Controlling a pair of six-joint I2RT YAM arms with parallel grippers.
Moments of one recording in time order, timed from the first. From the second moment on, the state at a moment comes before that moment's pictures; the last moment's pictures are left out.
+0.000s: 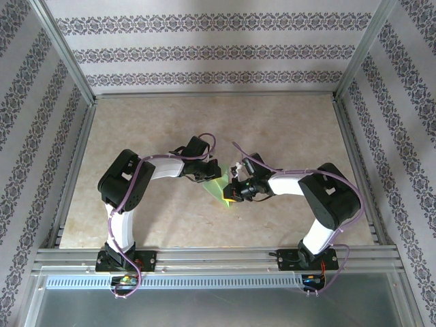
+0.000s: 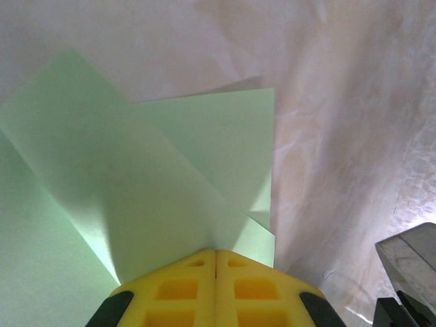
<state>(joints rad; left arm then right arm) -0.54 1.97 1.09 -0.10 0.48 -0.74 0.55 1.71 0.69 -0.01 -0.73 0.73</state>
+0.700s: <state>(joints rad) -0.54 1.97 1.09 -0.10 0.48 -0.74 0.57 1.72 0.66 0.02 -0.72 0.73</state>
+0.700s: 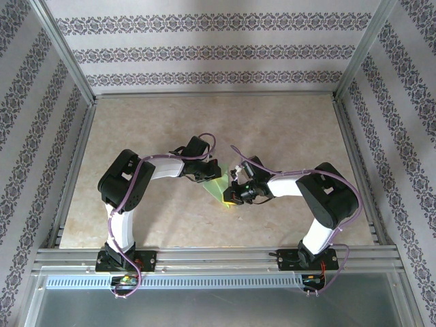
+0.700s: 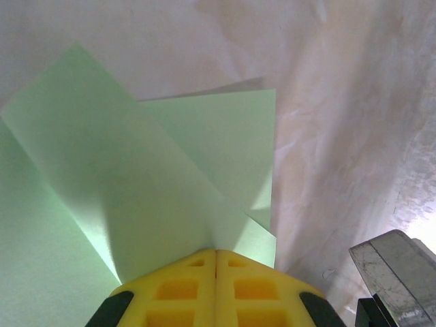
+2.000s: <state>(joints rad) -0.54 1.97 1.09 -0.10 0.48 -0.74 0.57 1.74 0.72 0.00 -0.69 0.70</state>
